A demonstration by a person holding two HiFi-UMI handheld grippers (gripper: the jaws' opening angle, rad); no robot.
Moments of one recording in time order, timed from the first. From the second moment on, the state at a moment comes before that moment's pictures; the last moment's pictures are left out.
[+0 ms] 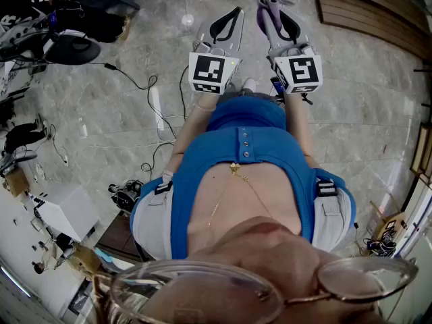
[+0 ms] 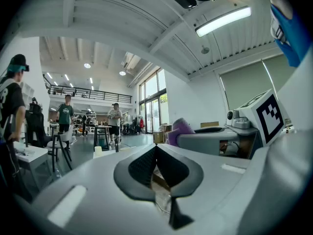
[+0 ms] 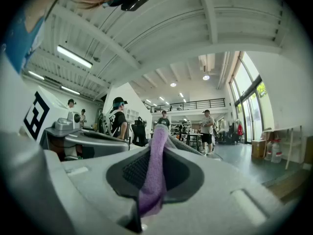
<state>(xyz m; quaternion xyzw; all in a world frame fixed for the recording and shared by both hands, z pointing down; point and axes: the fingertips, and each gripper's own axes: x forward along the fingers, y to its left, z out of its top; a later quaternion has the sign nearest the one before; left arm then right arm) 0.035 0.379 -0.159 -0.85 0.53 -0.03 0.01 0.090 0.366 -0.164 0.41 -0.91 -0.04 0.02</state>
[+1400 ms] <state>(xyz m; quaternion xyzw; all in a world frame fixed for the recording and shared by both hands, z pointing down) -0.096 0.045 -0.143 -0.87 0.50 -0.03 -0.02 0.031 0.038 -0.159 0.44 -0.90 -0.01 0.03</state>
